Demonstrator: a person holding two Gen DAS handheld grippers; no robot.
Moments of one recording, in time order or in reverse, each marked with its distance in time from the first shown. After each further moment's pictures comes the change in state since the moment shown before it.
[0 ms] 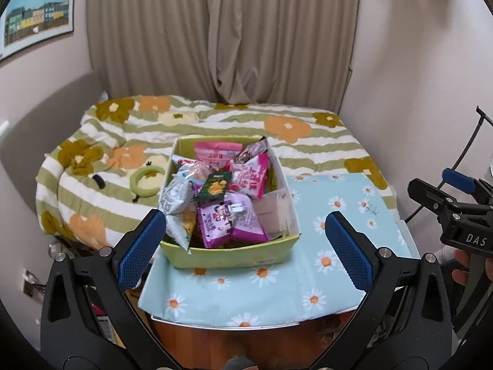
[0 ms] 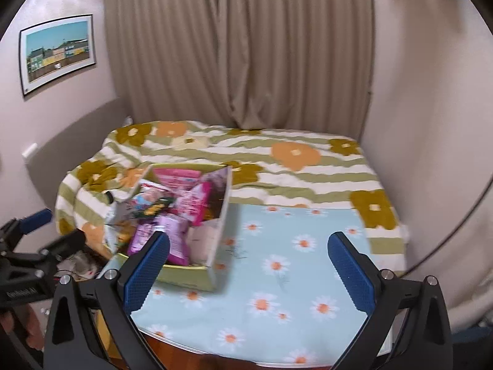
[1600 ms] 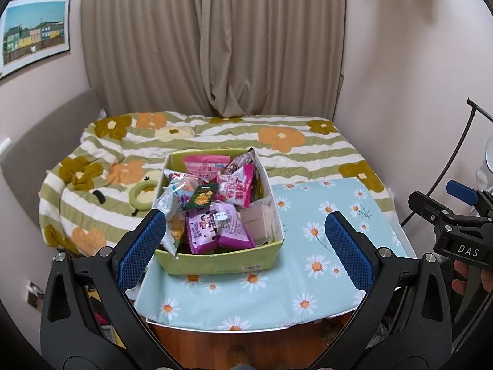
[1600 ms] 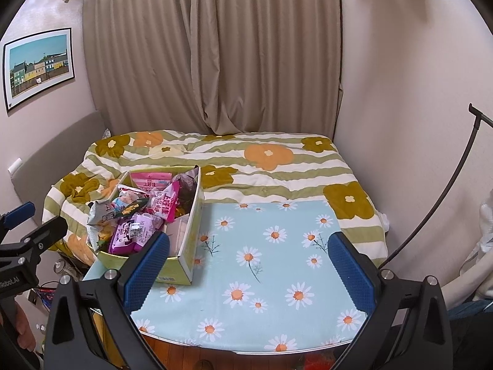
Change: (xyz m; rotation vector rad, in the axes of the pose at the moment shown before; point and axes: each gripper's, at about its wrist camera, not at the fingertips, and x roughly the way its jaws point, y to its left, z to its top) left arm -0.027 -0.033 -0.006 0.043 -0.056 0.003; right arm -0.030 -0.033 -0.027 0.061 -0.031 -0.075
